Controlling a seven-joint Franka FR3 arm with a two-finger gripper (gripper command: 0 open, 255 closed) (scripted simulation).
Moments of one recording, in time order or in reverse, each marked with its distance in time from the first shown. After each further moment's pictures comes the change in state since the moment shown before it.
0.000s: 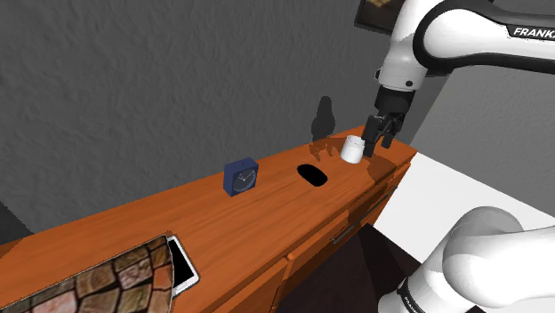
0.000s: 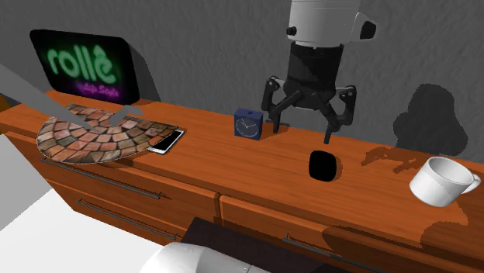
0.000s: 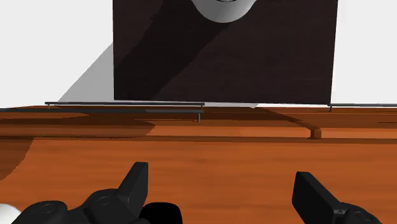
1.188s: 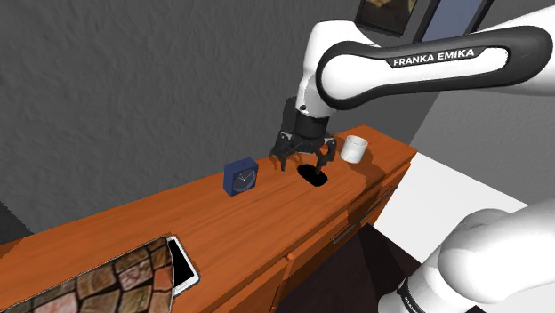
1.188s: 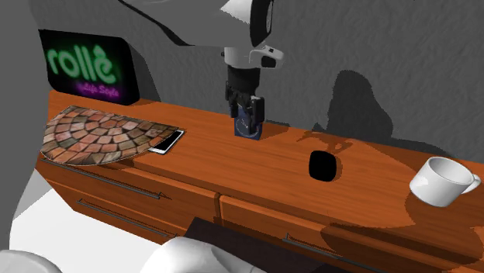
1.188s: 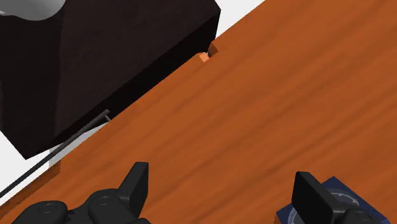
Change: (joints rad) arm -0.088 0.354 0.394 0.057 0.228 0.374 0.846
